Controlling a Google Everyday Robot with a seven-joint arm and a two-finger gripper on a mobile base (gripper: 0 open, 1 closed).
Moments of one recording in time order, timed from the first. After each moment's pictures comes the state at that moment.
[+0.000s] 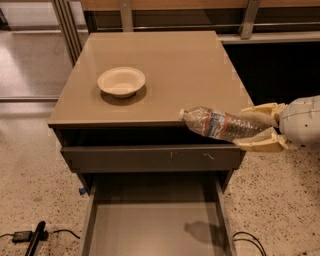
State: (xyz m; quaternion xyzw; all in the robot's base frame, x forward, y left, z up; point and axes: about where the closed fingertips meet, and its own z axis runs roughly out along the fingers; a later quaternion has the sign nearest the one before) arm 0.457 -0.188 0.881 -0.60 0.64 0.15 0.45
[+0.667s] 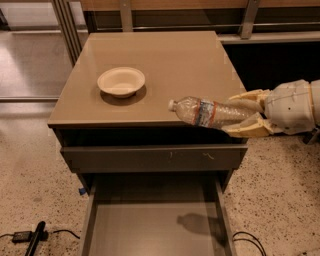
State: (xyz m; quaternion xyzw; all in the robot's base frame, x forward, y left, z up) arm 0.486 -0.170 0.890 -0.62 0.62 0.15 0.45
